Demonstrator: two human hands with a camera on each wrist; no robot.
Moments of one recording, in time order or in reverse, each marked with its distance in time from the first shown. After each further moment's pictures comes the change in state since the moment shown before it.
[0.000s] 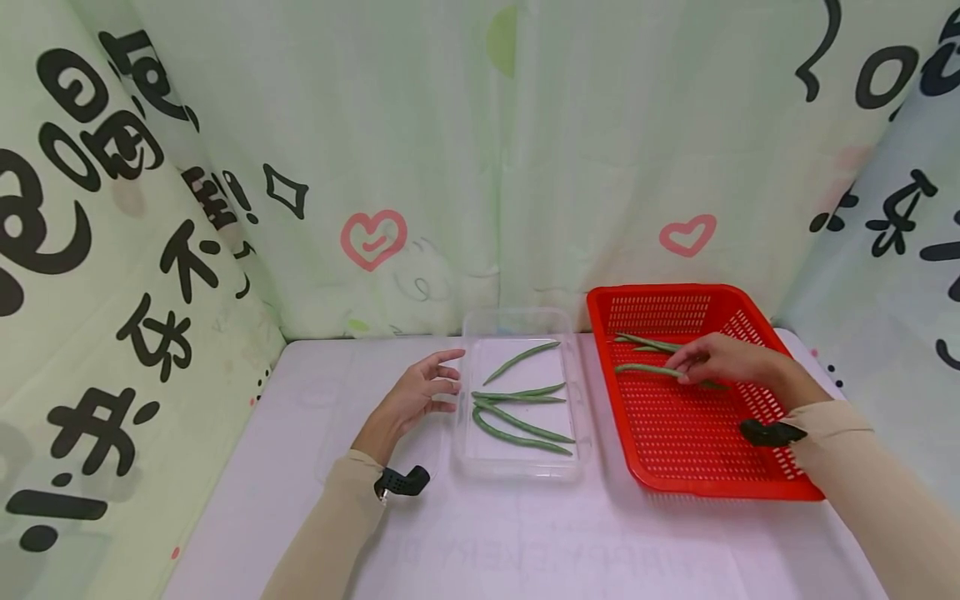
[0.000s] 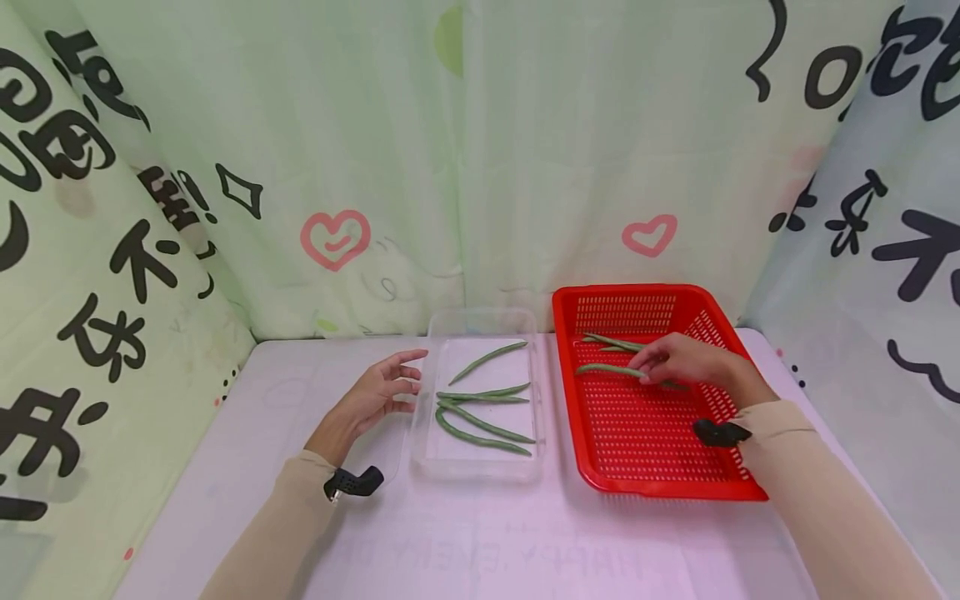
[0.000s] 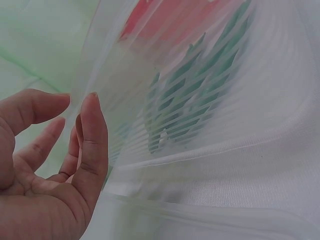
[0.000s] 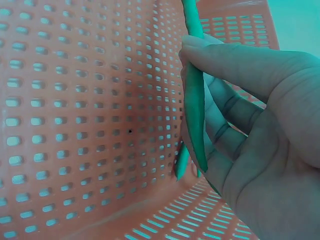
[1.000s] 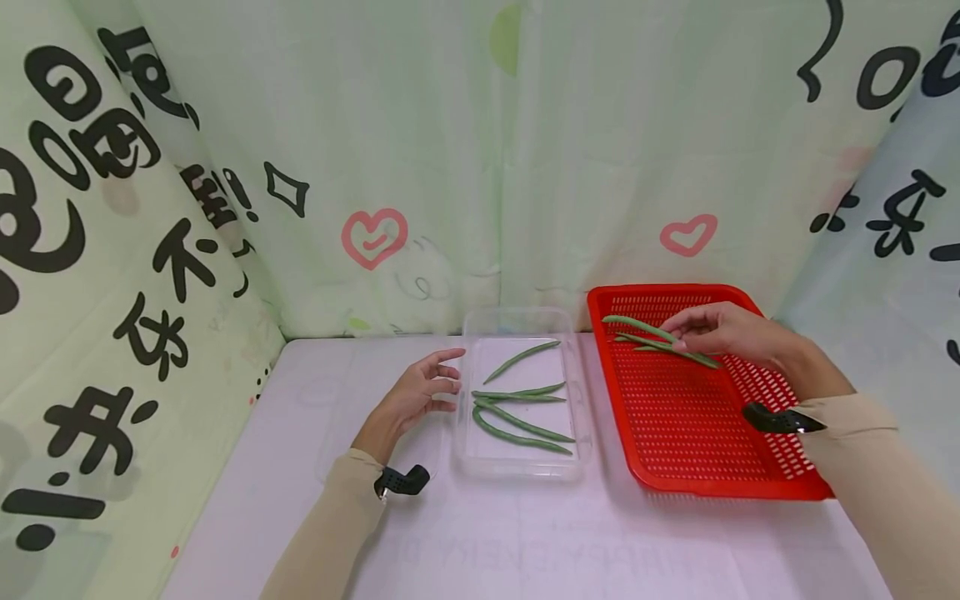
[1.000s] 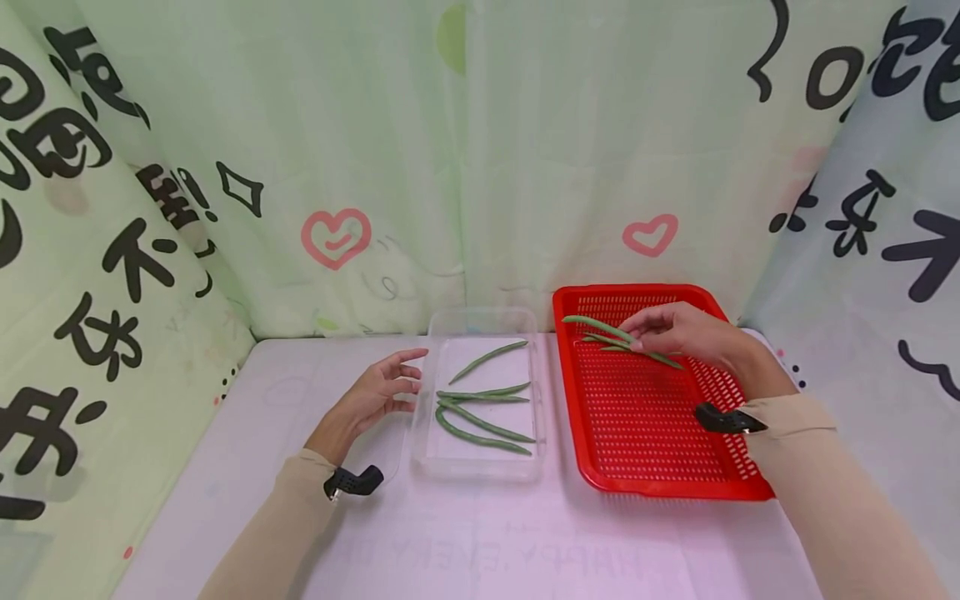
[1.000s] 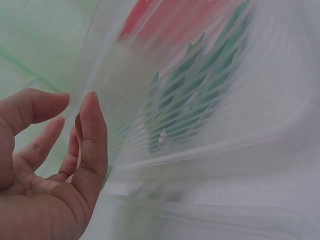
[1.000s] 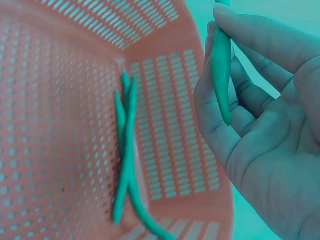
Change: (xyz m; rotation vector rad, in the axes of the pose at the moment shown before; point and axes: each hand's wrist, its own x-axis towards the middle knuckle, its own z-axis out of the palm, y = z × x) left_hand 0.001 0.000 -0.002 -0.024 -0.010 0.005; right_hand -0.010 -0.043 -0.020 0.192 0.093 -0.039
